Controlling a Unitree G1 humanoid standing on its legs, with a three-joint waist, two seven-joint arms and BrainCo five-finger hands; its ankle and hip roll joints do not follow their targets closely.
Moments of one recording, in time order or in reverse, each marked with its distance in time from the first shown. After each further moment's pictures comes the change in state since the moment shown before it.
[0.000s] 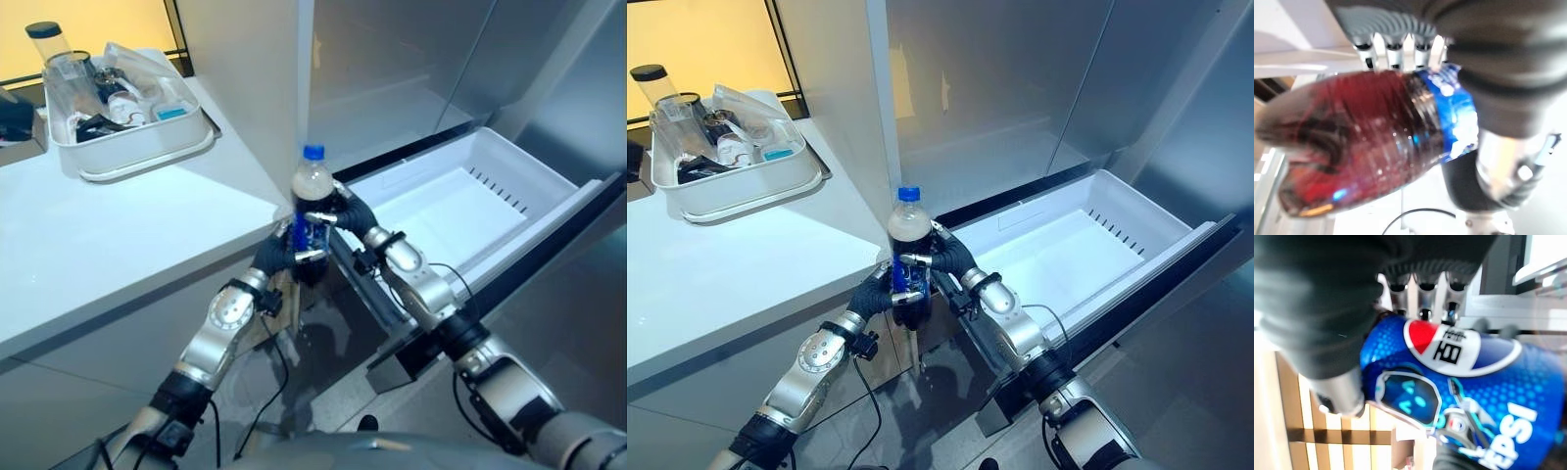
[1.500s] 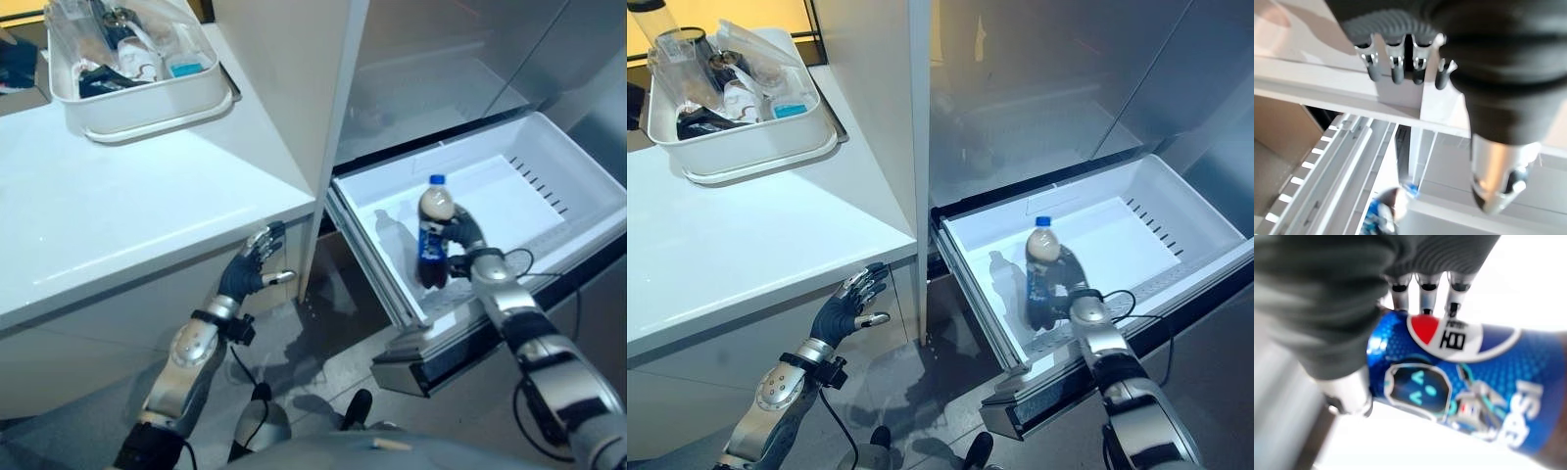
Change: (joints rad) left arm 0.218 0.048 0.096 -0.194 -0.136 -0.035 -0.069; right arm -0.076 -0.234 -0.163 0.635 -0.216 0.049 -0.216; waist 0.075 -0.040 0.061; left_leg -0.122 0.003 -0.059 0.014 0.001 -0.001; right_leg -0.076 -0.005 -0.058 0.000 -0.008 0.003
